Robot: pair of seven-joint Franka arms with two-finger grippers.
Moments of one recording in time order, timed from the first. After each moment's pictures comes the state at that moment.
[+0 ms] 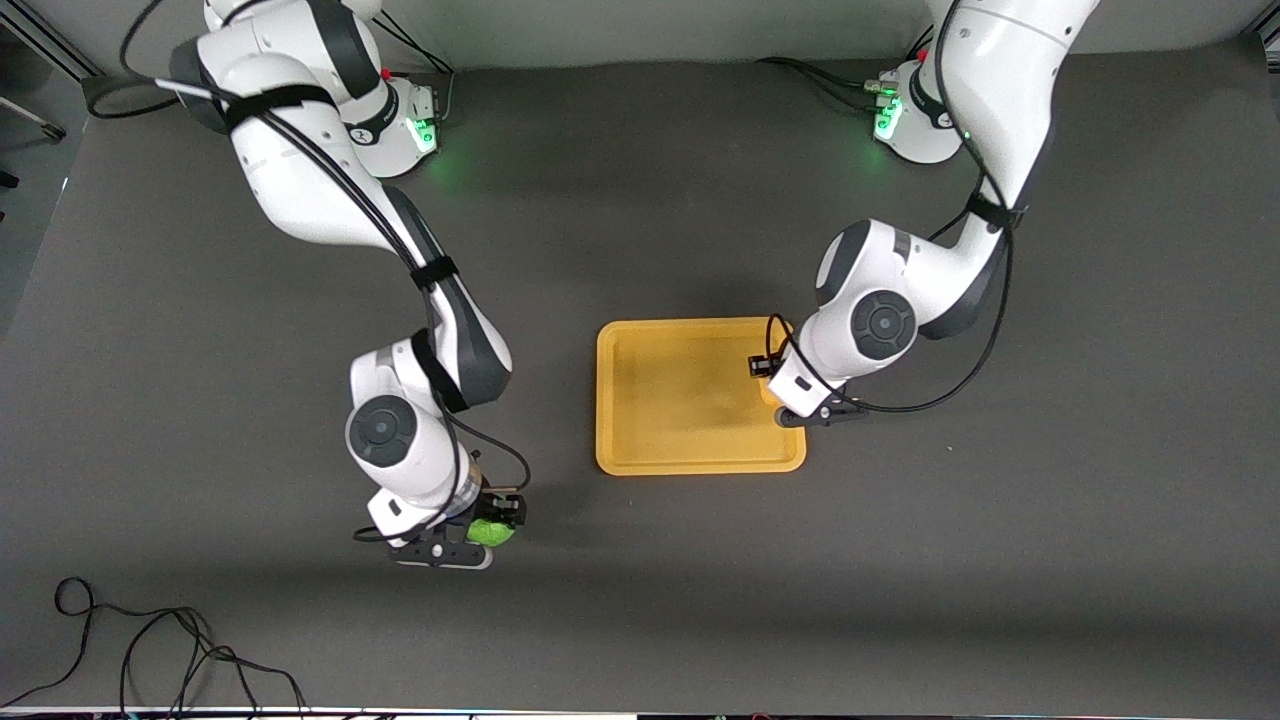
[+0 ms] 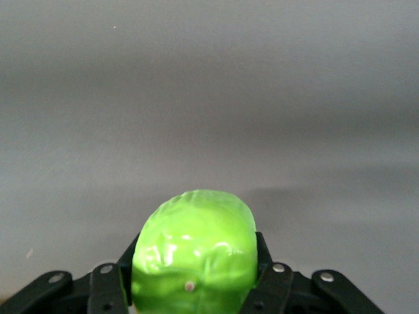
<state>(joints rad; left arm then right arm) -0.37 0.50 -0.14 -1.88 -0.22 2.26 -0.49 0.41 0.80 -0.07 -1.24 0.03 2.15 0.44</state>
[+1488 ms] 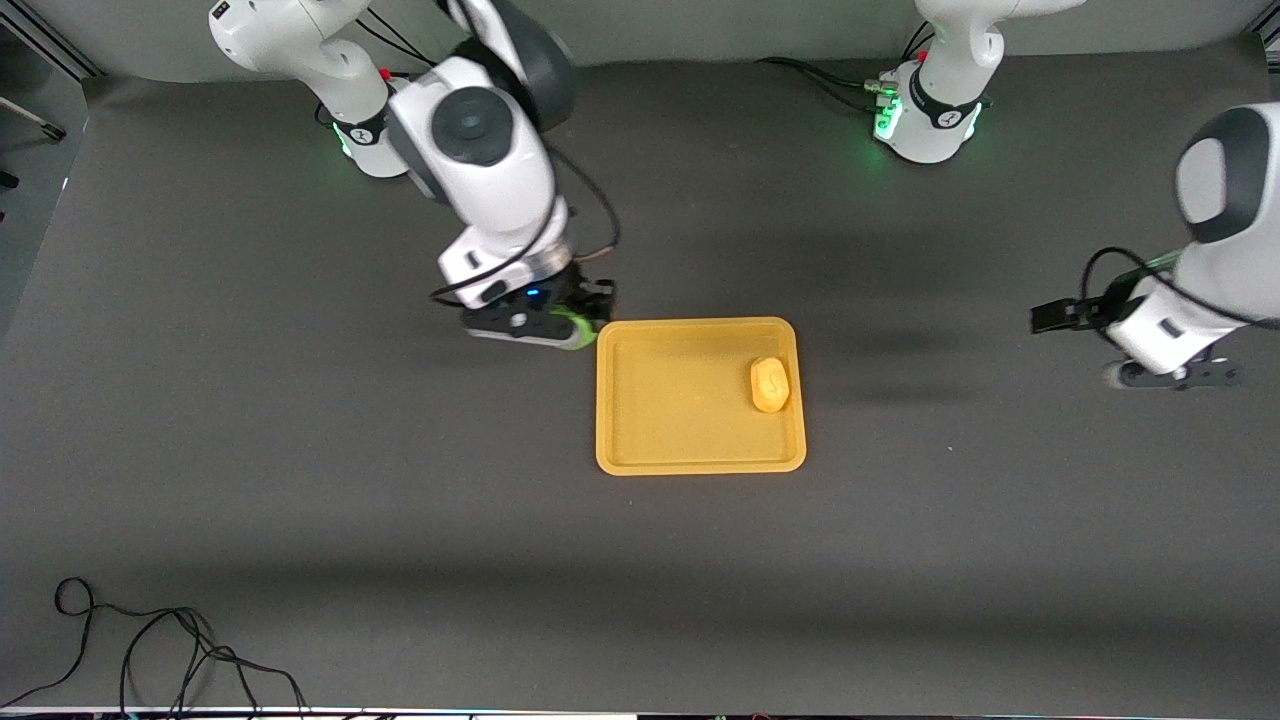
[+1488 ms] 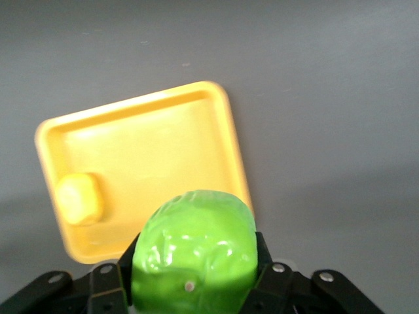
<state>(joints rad) 0.13 0.05 -0.05 -1.92 0.00 1.79 0.06 0.77 0.40 -0.05 -1.49 0.03 1.98 0.97</state>
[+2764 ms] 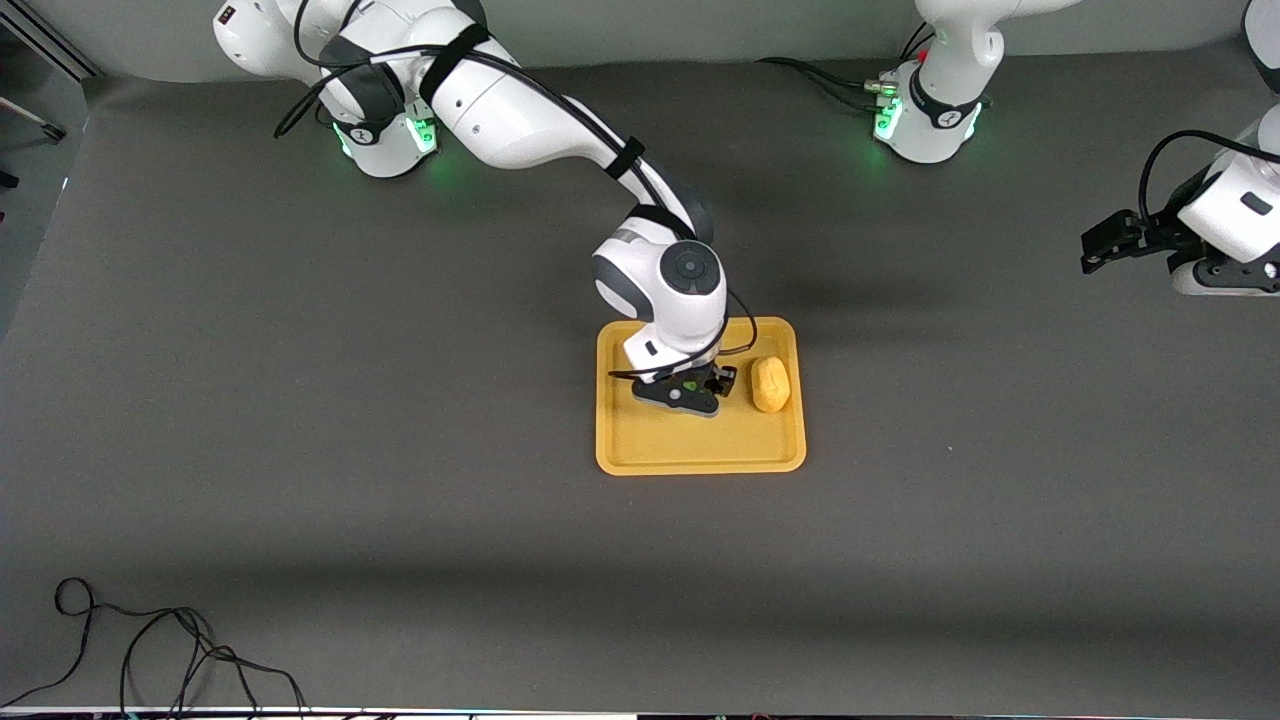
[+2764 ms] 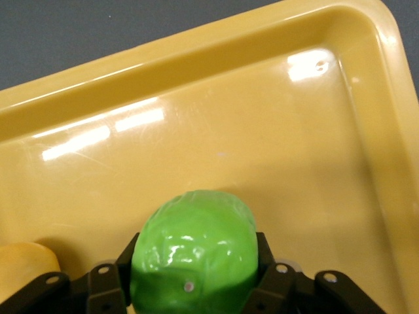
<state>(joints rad) 0.13 -0.17 -0.09 -1.93 0.01 1.71 0.11 0.87 1.01 -0.06 -1.12 -0.05 2.20 1.16</state>
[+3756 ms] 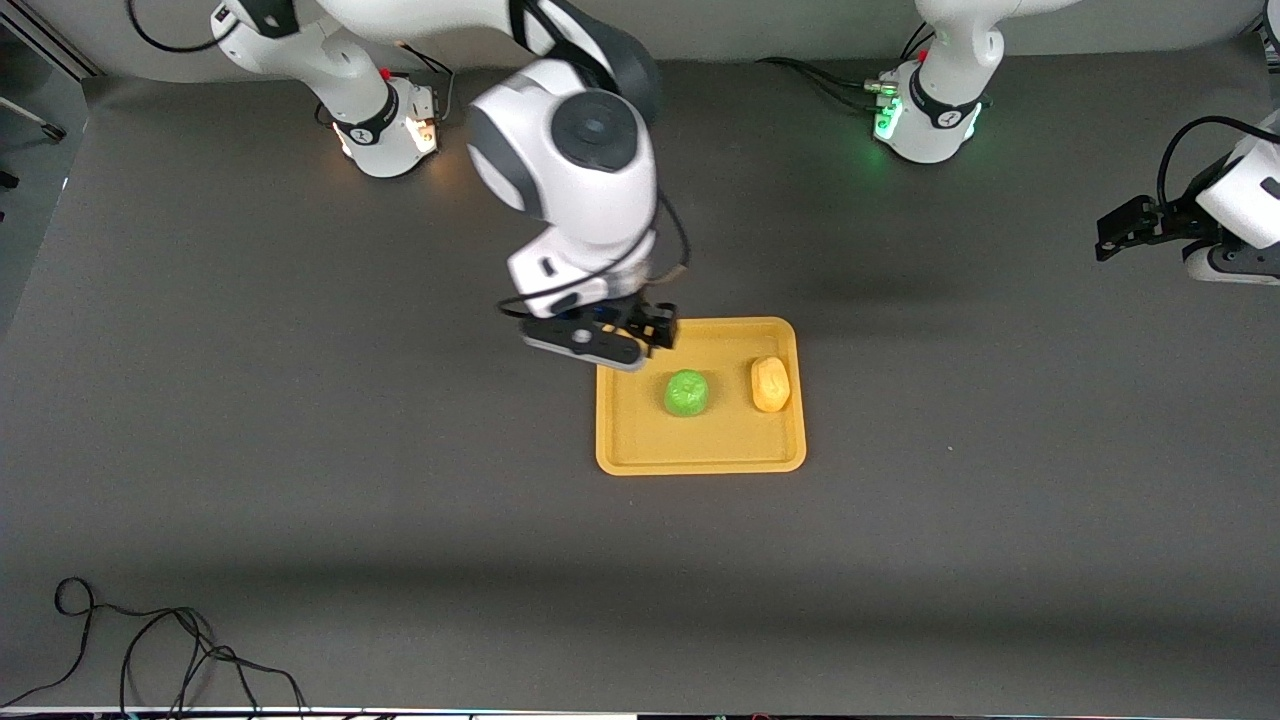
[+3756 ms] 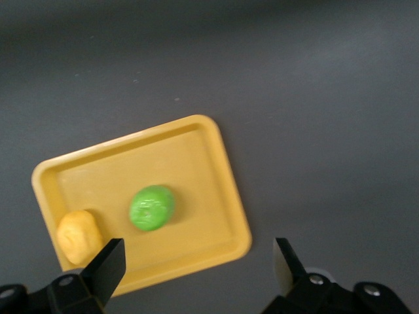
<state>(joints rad) 0.15 -0.19 -0.08 -1.94 0.01 1.69 0.16 0.76 0.55 -0.08 -1.12 -0.06 1.68 0.98</state>
